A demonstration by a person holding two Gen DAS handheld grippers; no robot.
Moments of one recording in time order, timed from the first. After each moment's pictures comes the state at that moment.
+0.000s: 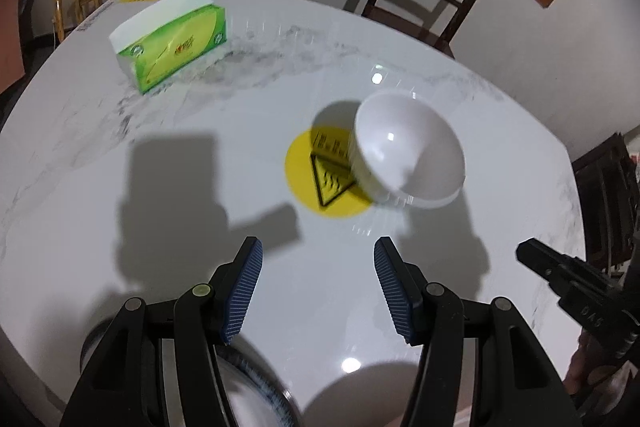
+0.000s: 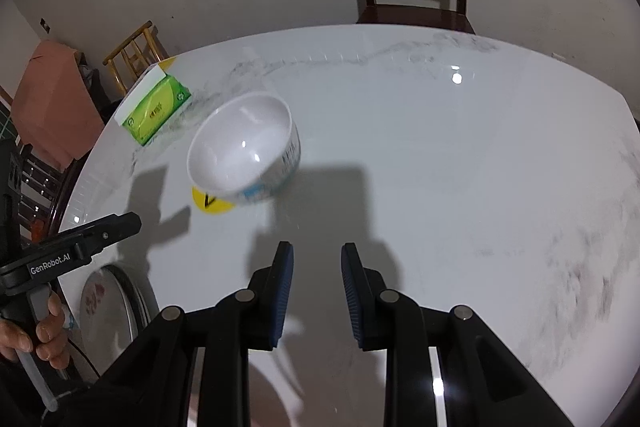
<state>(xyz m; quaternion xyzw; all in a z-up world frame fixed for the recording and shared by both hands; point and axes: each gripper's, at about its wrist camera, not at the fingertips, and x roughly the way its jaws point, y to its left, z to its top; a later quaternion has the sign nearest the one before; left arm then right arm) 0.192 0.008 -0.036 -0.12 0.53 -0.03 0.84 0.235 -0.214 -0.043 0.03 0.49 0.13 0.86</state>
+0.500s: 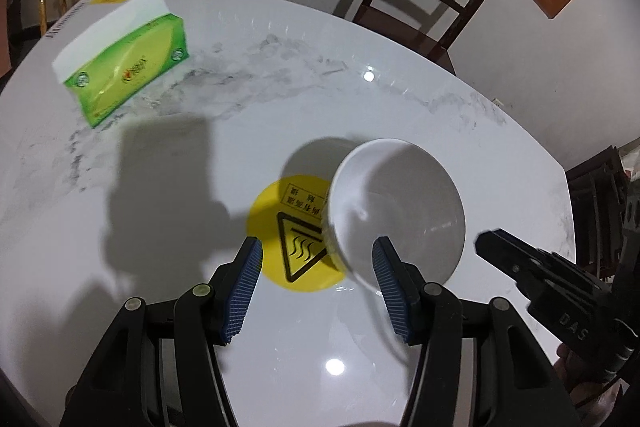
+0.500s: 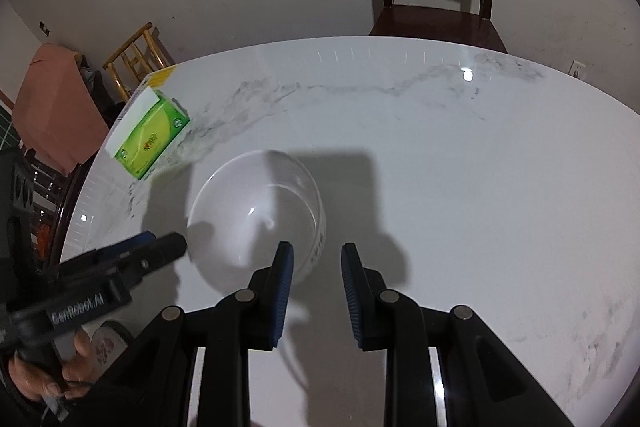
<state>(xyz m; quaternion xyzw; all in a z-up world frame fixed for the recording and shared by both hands) 0.264 -0.004 -0.052 -0.14 0.54 -0.04 0.83 0.311 -0.179 -0.049 0.04 0.51 0.15 0.85</state>
